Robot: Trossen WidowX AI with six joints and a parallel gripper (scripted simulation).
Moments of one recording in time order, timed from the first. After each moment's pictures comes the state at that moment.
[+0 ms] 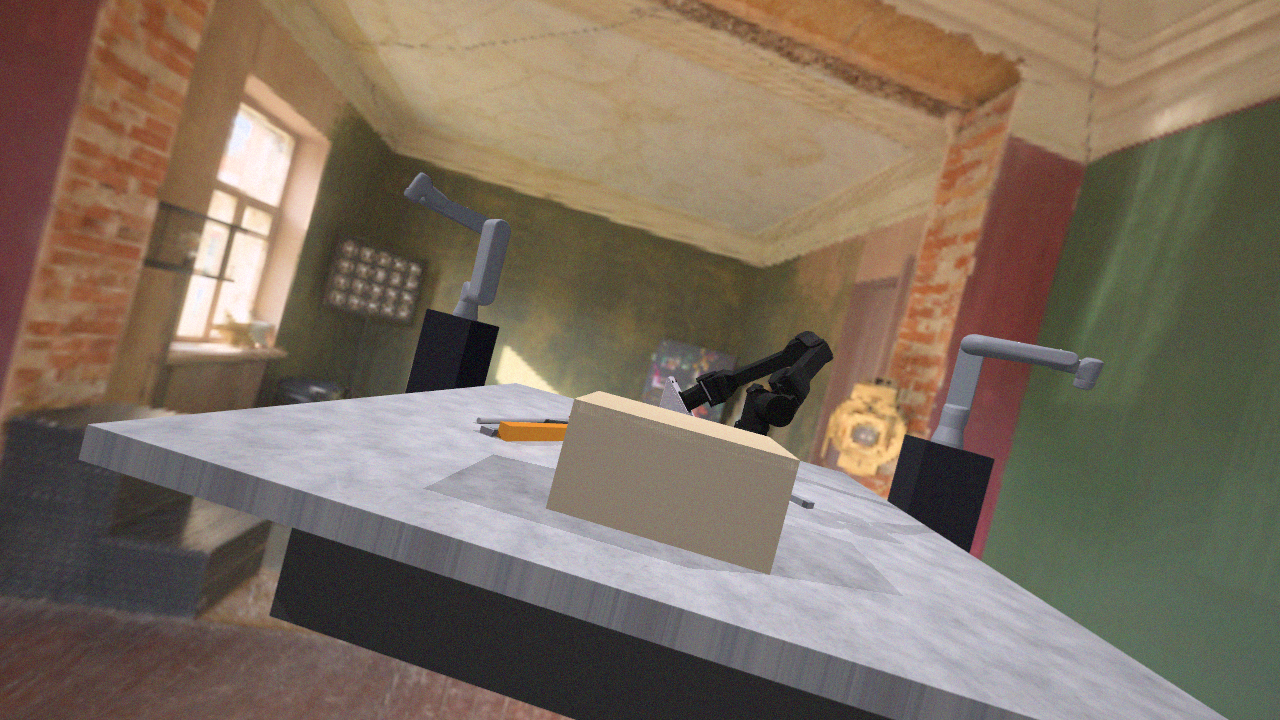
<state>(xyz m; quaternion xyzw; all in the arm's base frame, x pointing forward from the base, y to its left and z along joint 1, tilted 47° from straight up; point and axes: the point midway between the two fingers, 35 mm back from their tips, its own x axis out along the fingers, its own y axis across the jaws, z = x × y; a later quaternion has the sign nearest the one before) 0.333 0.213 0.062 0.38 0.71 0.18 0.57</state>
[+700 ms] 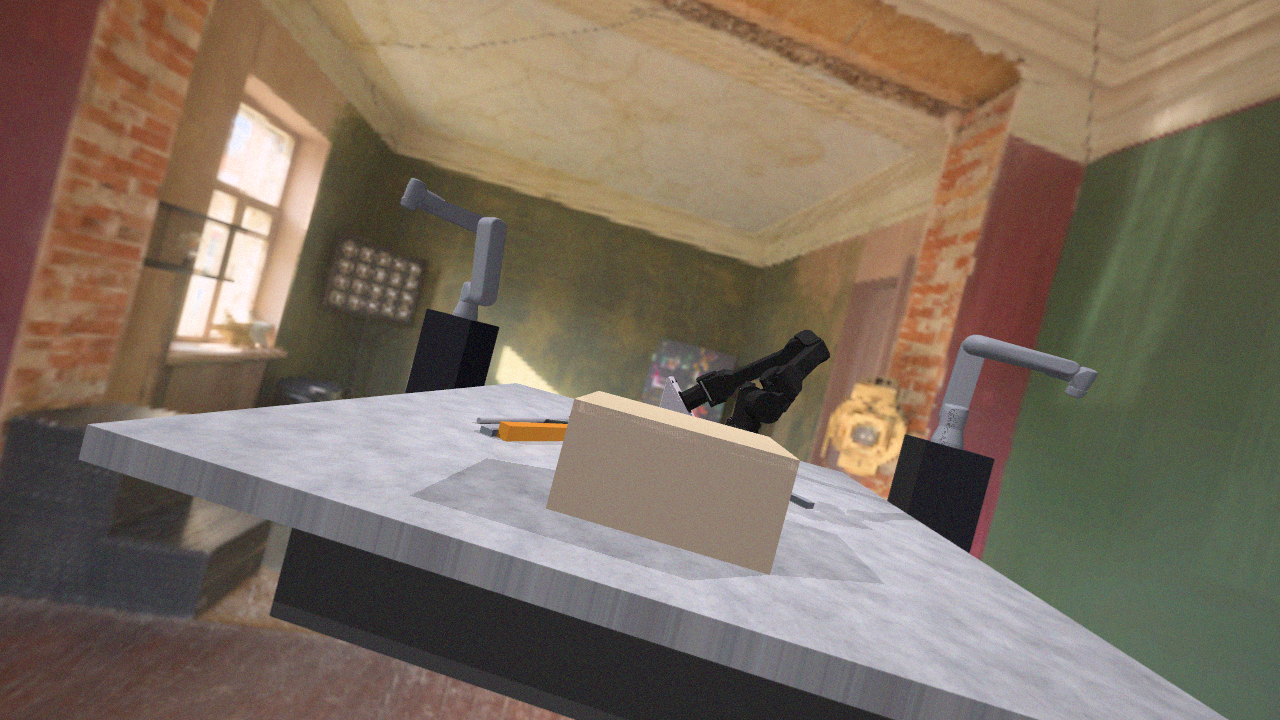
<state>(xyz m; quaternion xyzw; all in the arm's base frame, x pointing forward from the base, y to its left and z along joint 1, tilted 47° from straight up) 0.327 0.201 0.049 0.38 0.71 0.18 0.57</state>
